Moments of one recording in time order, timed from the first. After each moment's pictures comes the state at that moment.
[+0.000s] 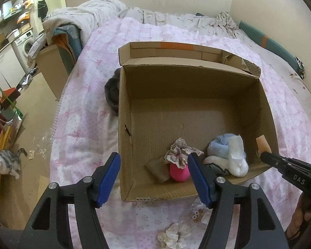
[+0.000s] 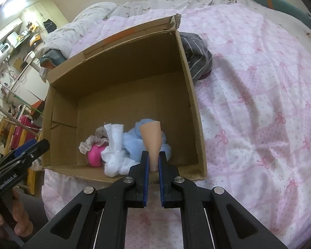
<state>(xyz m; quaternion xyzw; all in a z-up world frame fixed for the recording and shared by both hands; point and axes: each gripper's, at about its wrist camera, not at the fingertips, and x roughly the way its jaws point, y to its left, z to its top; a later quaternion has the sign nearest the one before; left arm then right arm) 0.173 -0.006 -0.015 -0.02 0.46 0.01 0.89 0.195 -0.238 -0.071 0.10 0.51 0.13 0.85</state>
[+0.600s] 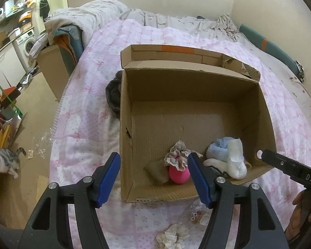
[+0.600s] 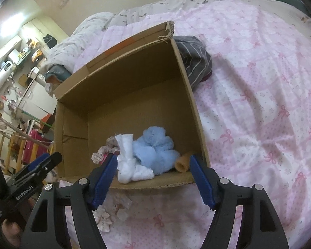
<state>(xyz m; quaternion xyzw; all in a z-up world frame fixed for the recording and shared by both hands) 0.171 -0.004 -0.013 -0.03 0.46 0.01 0.89 0.193 -0.247 -0.063 0.16 0.49 0.14 0.84</state>
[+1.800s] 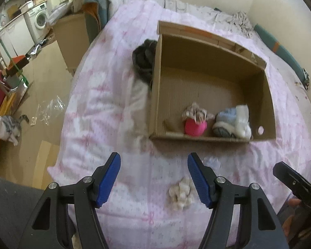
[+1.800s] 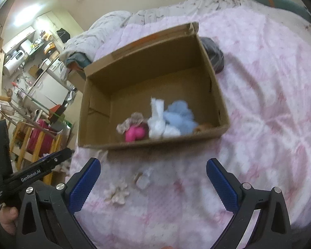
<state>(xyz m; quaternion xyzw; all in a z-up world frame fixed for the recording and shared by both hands) 0.099 0.031 -0.019 -0.08 0.51 0.04 0.85 0.118 -0.221 -0.052 0.15 0.48 0.17 0.85</state>
